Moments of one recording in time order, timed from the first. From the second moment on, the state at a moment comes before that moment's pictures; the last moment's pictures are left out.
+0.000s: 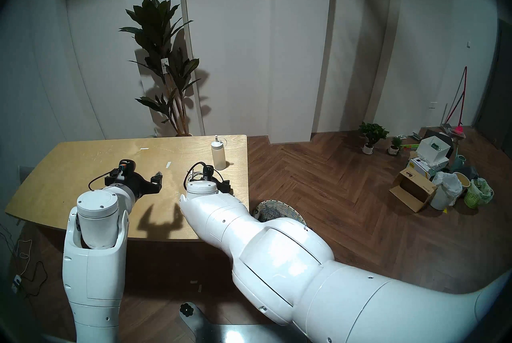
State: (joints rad) left arm 1.69 -1.51 -1.77 -2.02 0.26 0.66 -0.24; right arm -0.76 -1.99 0.84 -0.32 0.70 0.06 -0.54
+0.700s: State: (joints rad) left arm 1.69 -1.52 -1.79 -1.99 0.27 0.67 -0.23; right arm -0.74 -1.99 0.80 -0.31 0.68 0.05 -0.54
